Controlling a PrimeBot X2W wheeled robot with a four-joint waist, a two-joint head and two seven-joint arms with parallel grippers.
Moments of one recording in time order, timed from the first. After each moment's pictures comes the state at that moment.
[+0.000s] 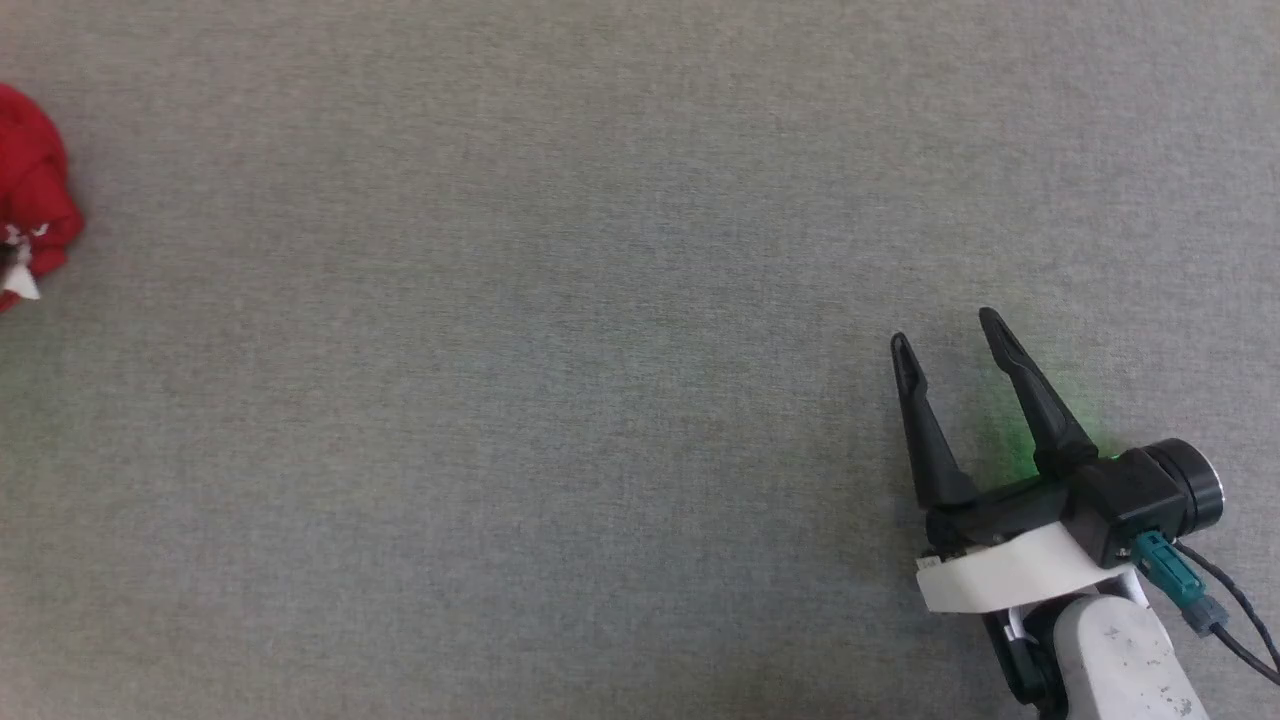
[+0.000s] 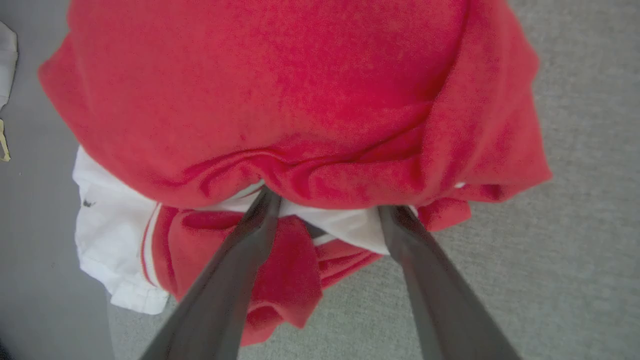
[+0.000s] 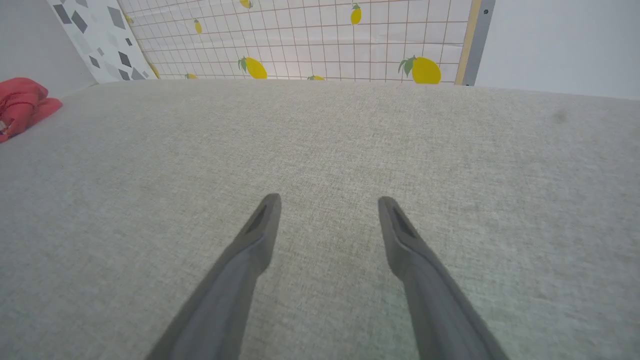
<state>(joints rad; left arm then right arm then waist) -0.89 0.78 -0.43 0.75 -0.72 -0.13 0.57 -0.12 -0.05 0.12 0.00 0.03 0.13 -0.26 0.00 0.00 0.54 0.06</state>
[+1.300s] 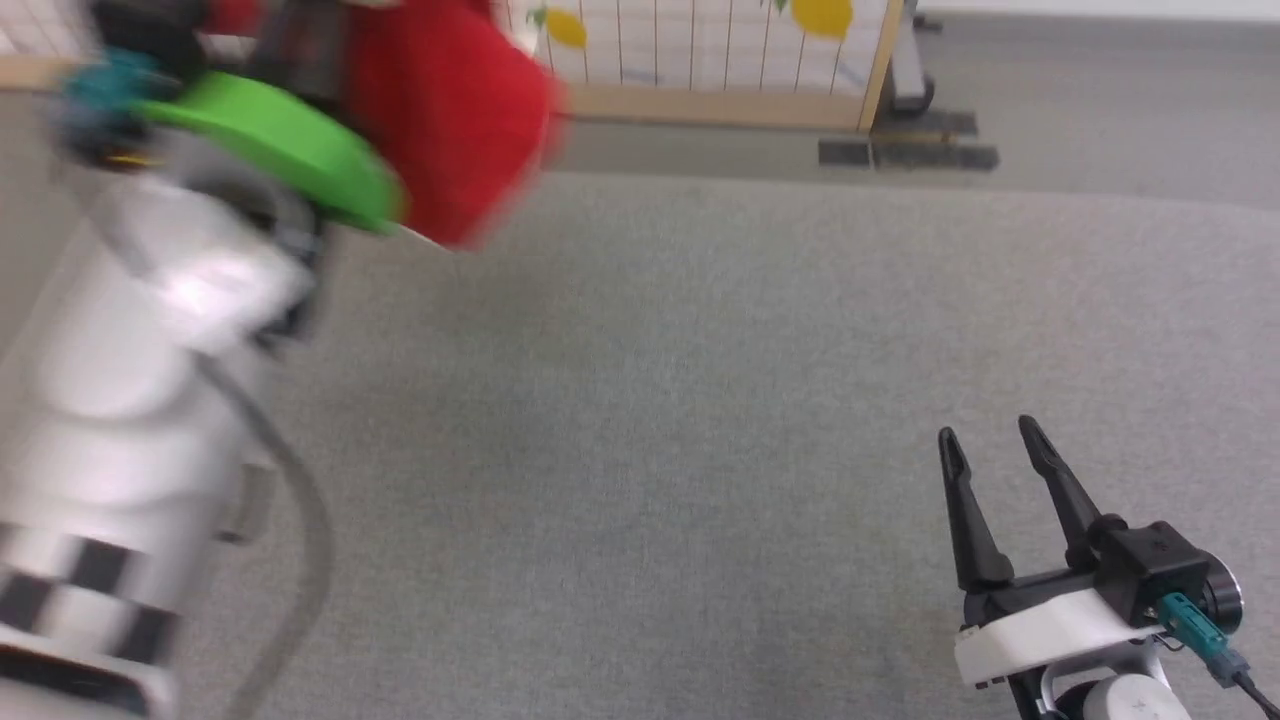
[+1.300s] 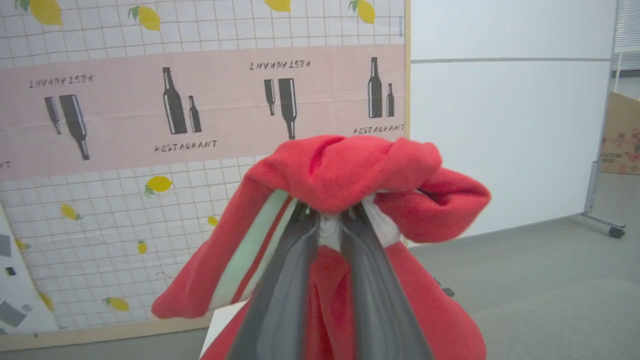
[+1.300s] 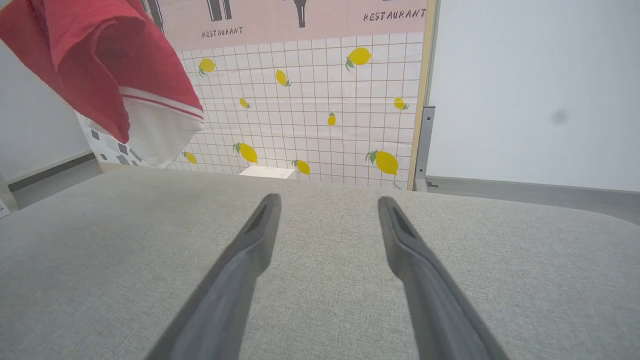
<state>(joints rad) -0.95 0.44 -0.56 0.48 -0.68 -0.04 -0.20 -0.01 -0.05 0.03 0.08 0.09 0.13 -0.26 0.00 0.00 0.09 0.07</state>
